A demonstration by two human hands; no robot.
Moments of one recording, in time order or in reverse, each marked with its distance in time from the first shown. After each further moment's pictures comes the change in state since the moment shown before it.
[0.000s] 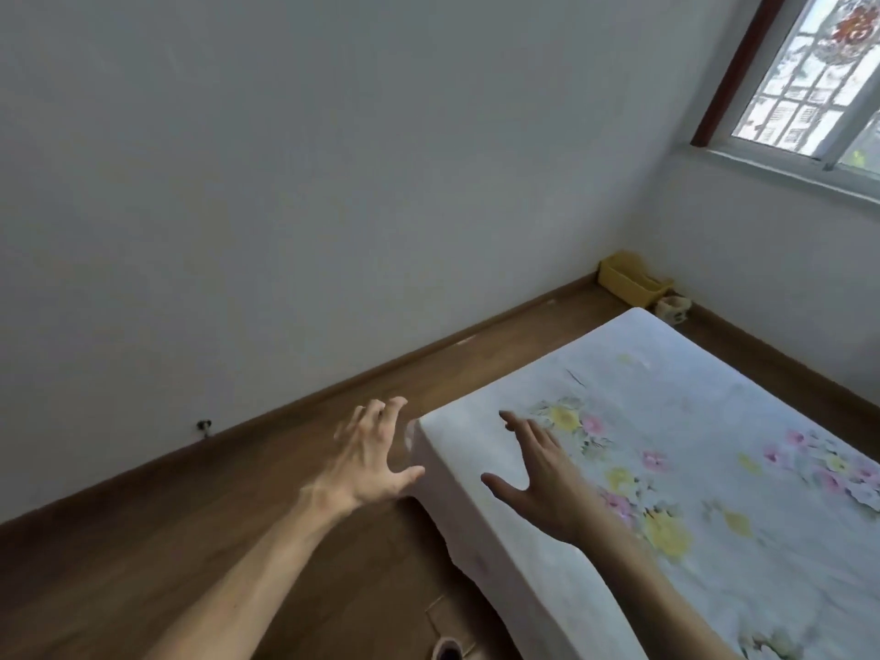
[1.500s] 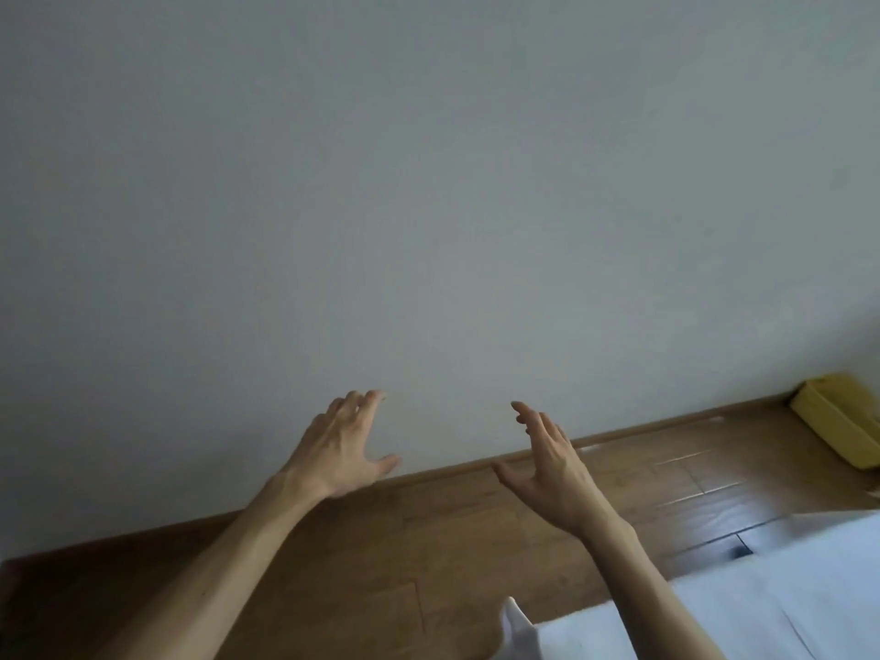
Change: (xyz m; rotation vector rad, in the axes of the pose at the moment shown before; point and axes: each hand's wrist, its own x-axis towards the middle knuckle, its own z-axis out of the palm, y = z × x) left_hand 0.308 -0.373 -0.087 0.008 0.038 -0.329; right_hand 0.544 -0.072 0.118 0.092 -0.085 -0.226
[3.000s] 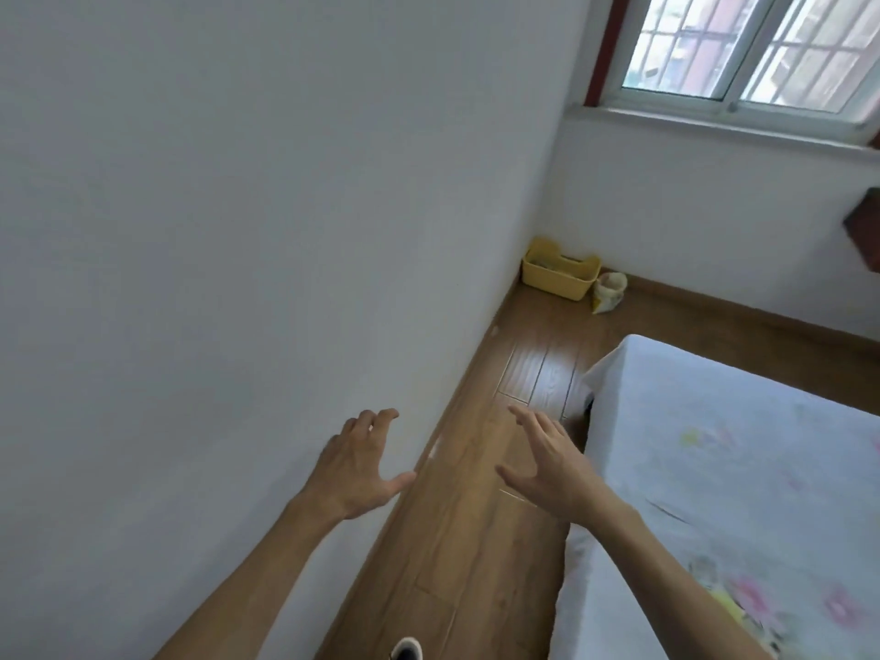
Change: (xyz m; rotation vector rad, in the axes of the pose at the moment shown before) left_hand 0.473 0.262 0.146 0.020 -0.365 0.778; right_hand 0.134 0.310 -0.122 -0.066 0.260 0.784
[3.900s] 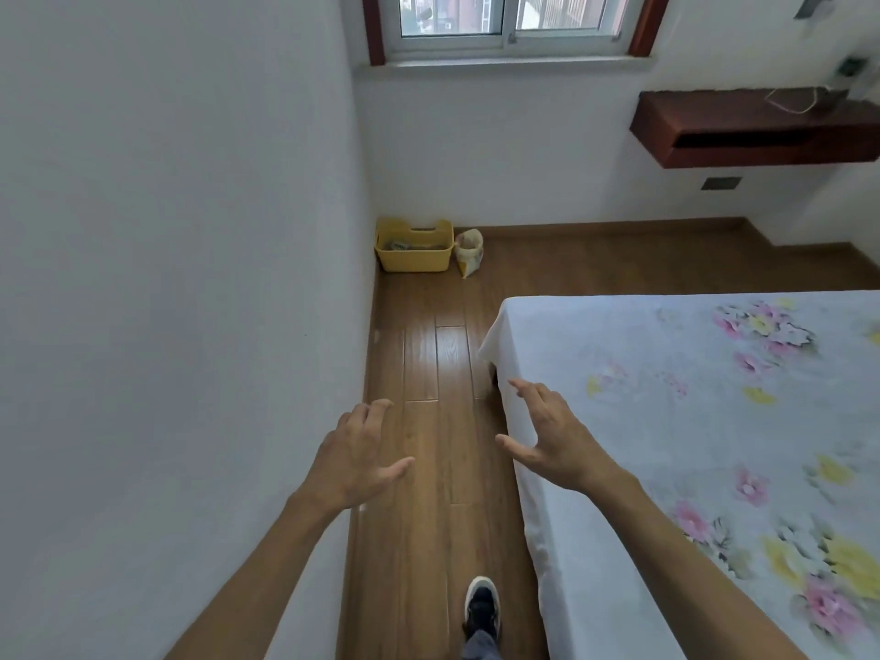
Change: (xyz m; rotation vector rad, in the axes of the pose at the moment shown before) left_hand 0.276 0.083 0.050 -0.019 -0.132 0.391; right_hand 0.090 0.152 -0.064 -0.007 0.245 0.391
